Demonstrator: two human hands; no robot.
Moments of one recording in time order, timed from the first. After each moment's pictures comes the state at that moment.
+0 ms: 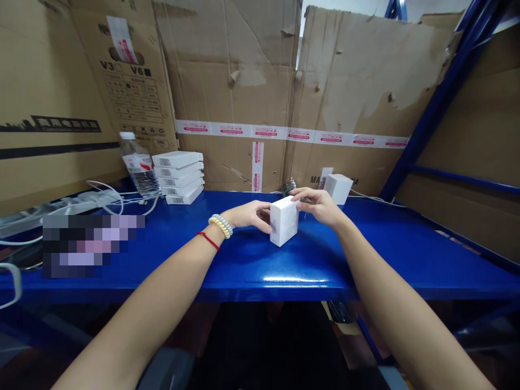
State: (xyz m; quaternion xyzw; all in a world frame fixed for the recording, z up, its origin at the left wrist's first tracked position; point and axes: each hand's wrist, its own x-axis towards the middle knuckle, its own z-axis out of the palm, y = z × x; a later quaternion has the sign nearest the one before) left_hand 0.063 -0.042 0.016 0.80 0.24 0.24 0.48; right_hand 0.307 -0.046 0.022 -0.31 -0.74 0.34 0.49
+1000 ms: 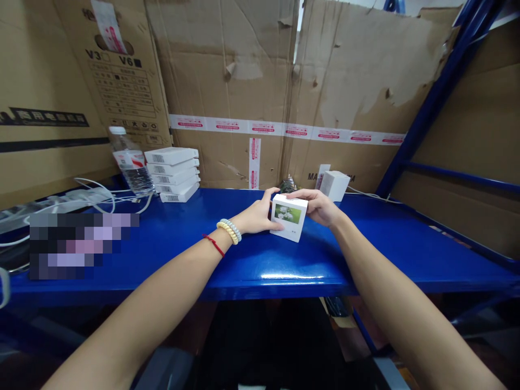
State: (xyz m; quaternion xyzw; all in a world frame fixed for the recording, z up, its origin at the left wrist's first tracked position) left_hand 0.089 -0.057 0.006 0.84 0.34 0.33 0.27; right_hand 0.308 -0.041 0.016 -0.24 -0.67 0.57 0.42
